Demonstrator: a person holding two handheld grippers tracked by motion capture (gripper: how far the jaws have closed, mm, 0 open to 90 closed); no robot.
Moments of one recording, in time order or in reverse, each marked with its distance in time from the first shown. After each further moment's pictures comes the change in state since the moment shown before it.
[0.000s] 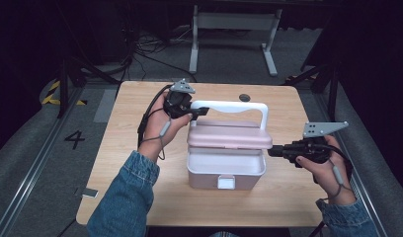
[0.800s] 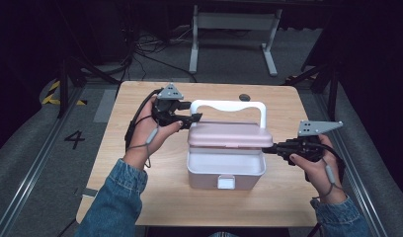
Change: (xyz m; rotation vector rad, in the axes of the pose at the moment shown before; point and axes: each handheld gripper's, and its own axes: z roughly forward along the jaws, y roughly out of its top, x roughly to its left) left arm -0.003 -0.020 -0.033 -0.044 0.065 0.039; right arm 0.002 0.005 0.010 -0.053 0.000 0.001
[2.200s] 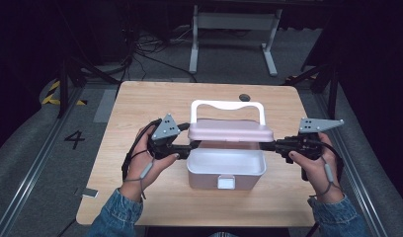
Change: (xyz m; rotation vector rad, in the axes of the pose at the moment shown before) left arm -0.042 -0.055 -0.004 -0.103 0.006 0.118; right arm 0.002 0.006 0.001 -0.062 0.024 0.038
